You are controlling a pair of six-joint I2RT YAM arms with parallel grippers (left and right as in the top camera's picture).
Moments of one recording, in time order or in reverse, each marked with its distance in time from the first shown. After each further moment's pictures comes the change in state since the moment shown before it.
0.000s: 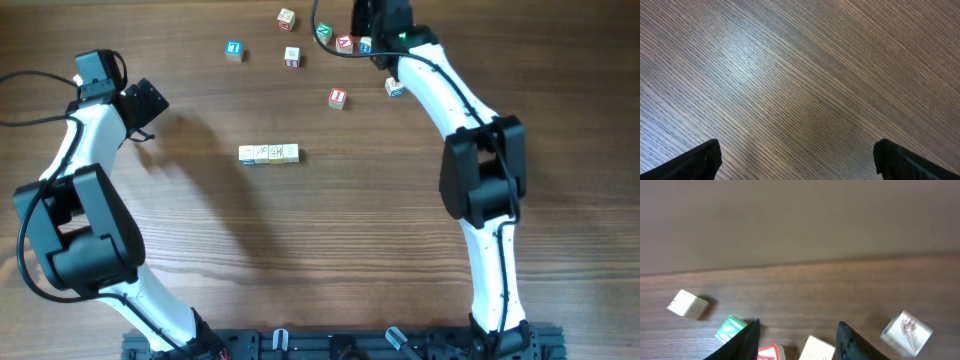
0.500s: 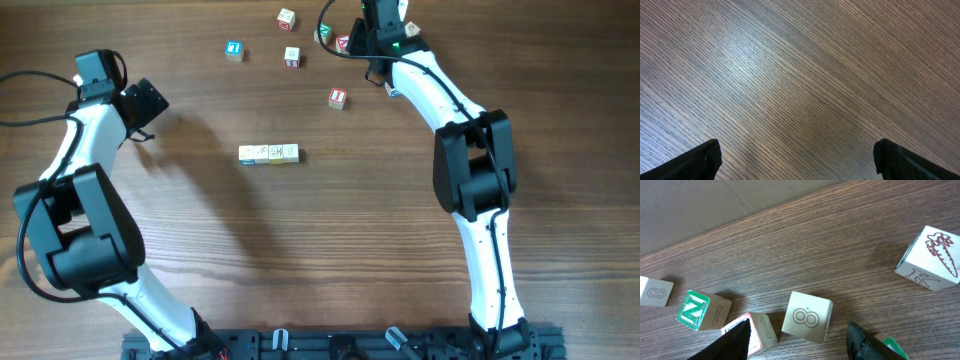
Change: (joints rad) left arm 0.000 0.000 0.000 0.000 0.000 0.000; right arm -0.001 0.071 0.000 -0.101 -0.021 0.233
